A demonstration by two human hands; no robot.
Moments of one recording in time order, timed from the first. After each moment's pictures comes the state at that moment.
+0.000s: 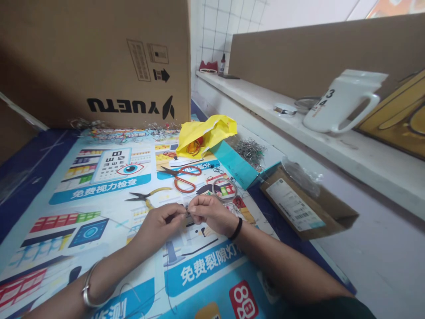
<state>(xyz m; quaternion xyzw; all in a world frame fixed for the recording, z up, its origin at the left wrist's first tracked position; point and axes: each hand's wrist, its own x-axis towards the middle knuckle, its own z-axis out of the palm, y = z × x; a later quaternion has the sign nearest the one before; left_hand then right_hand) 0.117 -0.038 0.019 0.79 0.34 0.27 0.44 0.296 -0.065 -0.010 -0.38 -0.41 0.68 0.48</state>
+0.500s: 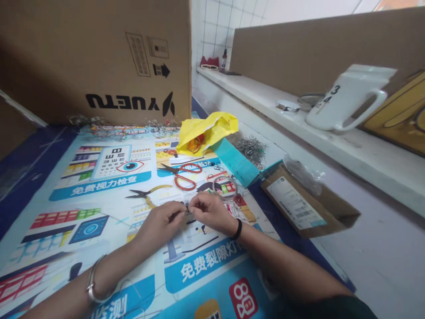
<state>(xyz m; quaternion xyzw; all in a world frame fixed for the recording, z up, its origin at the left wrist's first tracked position) 0.119 -0.036 0.010 0.85 0.36 0.22 0.33 0.293 -0.068 0.004 -0.50 -0.70 0.27 0.42</state>
